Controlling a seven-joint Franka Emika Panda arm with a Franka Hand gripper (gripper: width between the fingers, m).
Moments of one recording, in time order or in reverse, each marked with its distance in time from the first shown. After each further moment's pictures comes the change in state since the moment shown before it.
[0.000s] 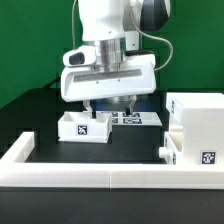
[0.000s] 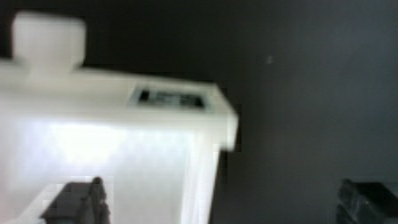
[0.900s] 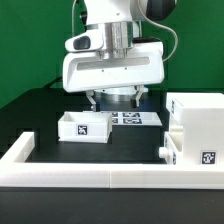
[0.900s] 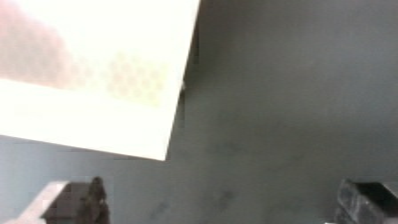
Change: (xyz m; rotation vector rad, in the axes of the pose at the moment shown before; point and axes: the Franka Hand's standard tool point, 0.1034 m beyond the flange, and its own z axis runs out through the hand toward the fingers) arm 0.056 -0.010 -0.039 -0.020 0.072 -0.110
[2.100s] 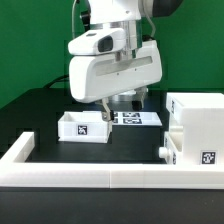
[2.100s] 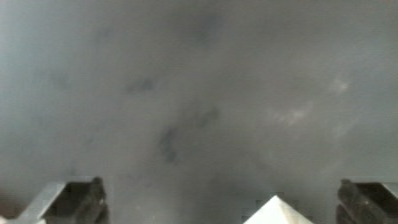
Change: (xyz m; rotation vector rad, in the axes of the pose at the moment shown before) arm 0.049 0.000 0.001 0.044 -0.027 -0.523
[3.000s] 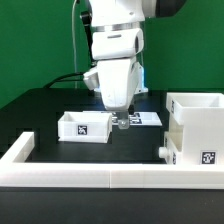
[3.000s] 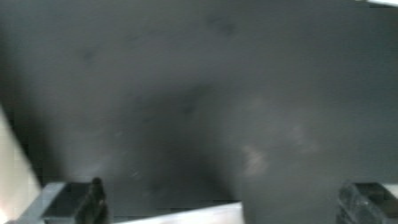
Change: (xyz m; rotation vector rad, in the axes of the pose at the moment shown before) arm 0.024 0.012 0.005 0.015 -0.006 -0.705
